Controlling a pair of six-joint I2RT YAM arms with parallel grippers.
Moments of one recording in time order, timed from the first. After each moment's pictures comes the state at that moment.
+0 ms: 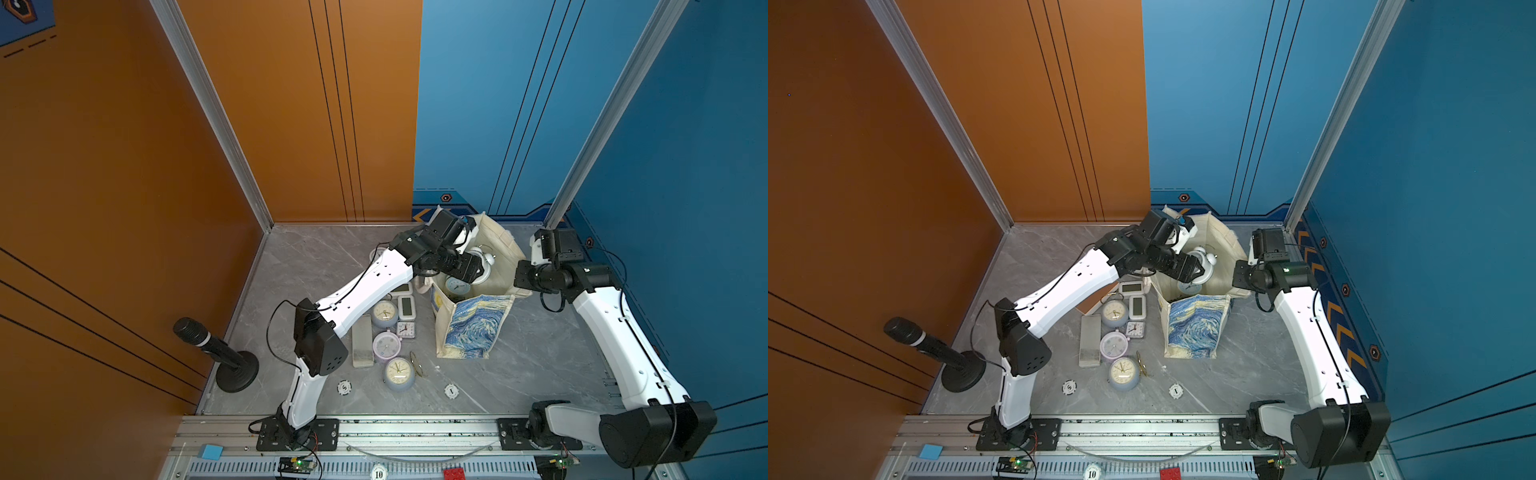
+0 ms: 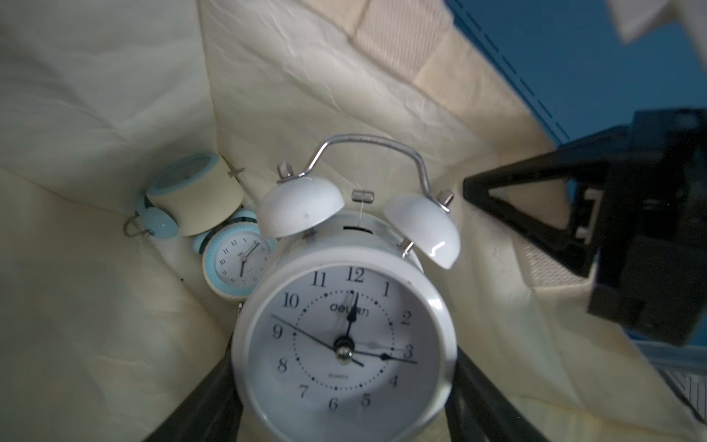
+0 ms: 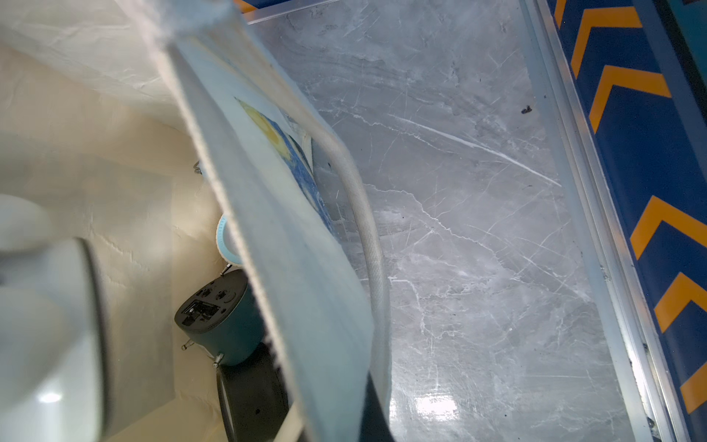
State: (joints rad) left arm -0.86 2.06 2.17 -0.88 0.23 -0.29; right arm 0.09 1.26 1.32 -0.98 0.02 0.25
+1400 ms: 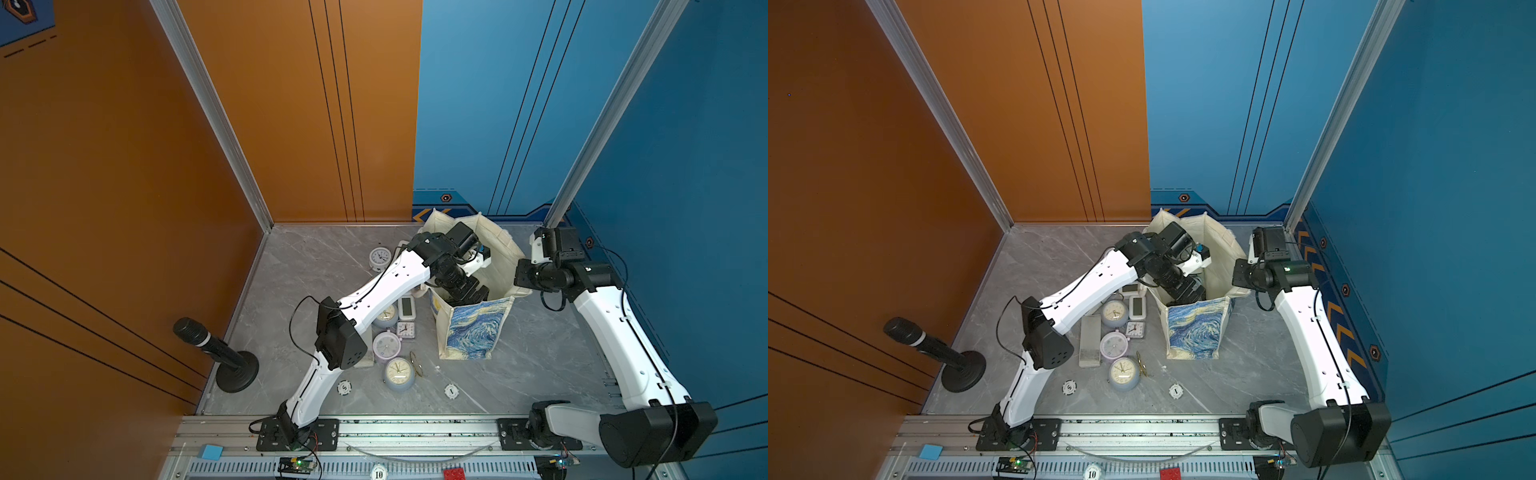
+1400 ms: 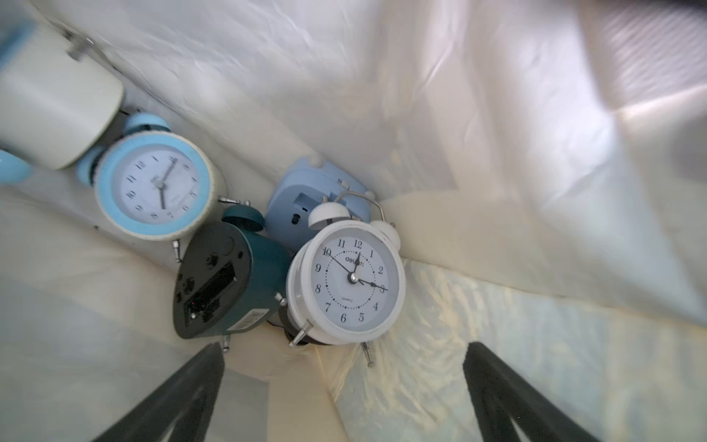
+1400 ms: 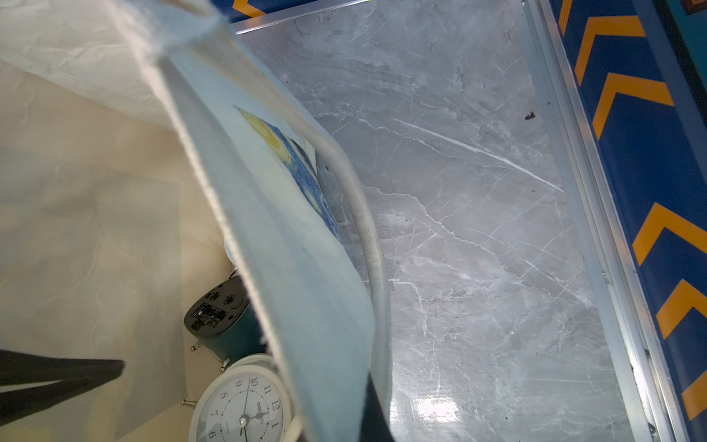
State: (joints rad) left arm -0.87 2.20 2.41 -1.23 0.35 -0.10; right arm 0.09 1.26 1.34 -0.98 0.01 0.25
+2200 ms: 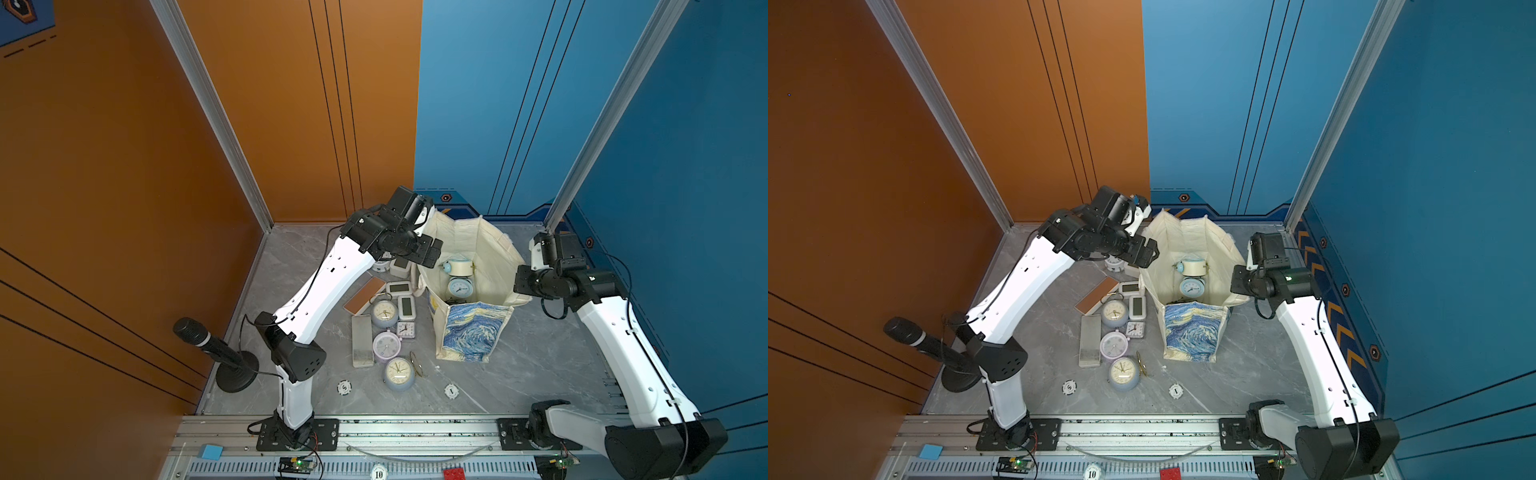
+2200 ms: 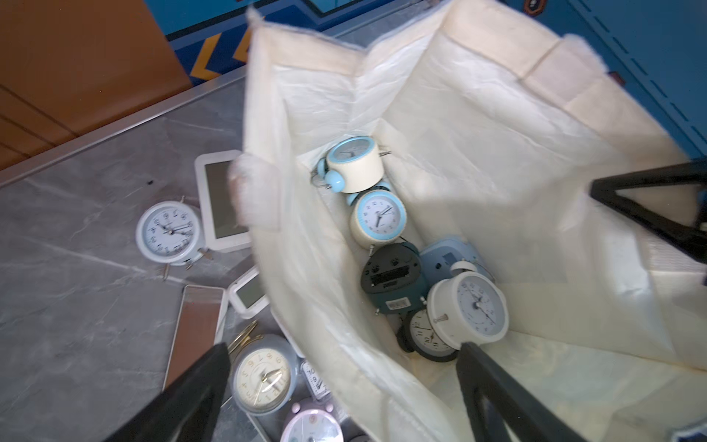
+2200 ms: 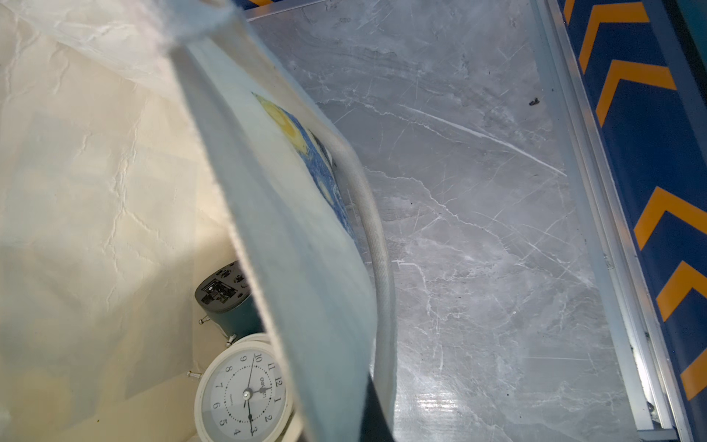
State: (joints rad) left arm -0.68 1.87 2.25 -1.21 0.00 -0.21; right arm 0.13 1.19 1.31 -1.03 0.02 0.28
